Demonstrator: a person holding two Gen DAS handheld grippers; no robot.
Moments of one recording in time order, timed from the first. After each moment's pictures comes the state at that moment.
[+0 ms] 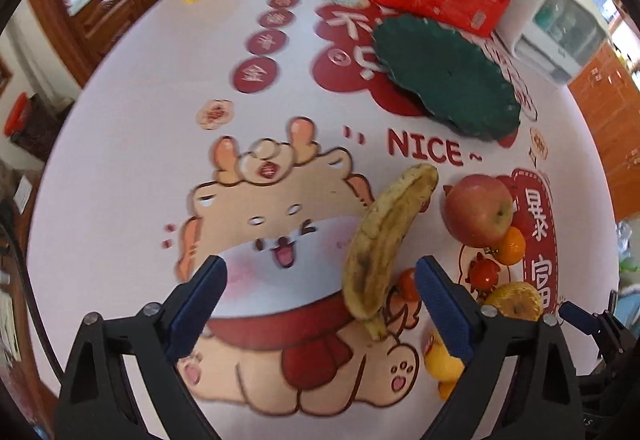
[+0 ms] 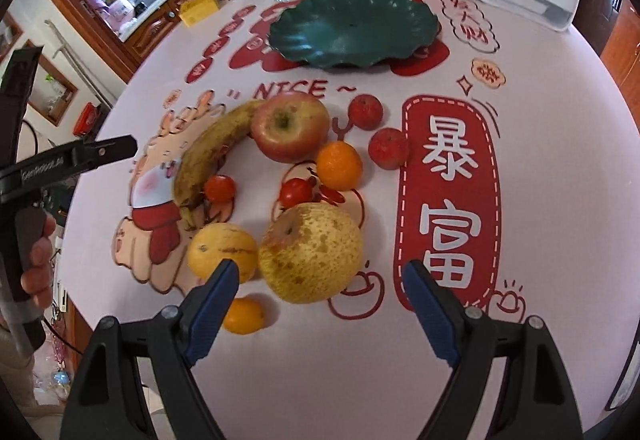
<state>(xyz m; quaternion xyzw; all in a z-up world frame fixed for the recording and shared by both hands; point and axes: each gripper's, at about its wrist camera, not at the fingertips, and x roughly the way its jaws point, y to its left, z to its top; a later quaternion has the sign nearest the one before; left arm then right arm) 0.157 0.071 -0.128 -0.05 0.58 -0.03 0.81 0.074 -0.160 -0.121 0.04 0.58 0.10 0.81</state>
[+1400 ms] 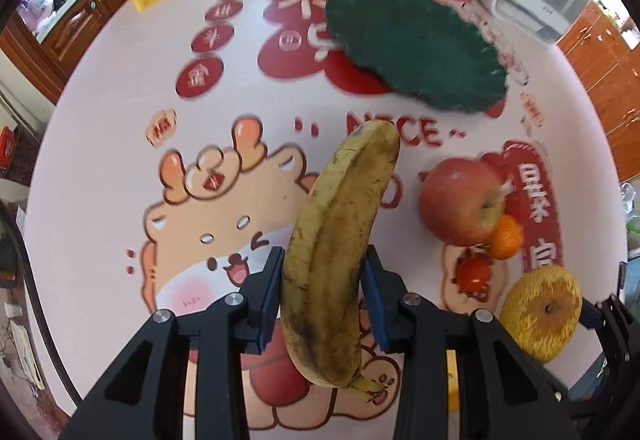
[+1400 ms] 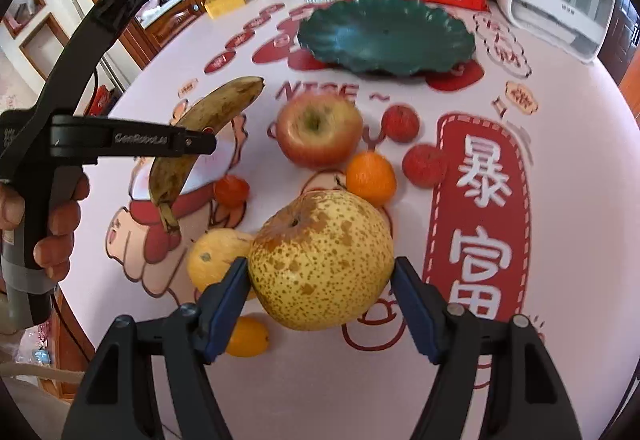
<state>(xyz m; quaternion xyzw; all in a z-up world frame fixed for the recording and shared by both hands) 0.178 0.033 -0.138 0.00 0.59 -0.06 0.80 0.075 -0.143 -0.117 0.01 0.54 0.14 0.83</state>
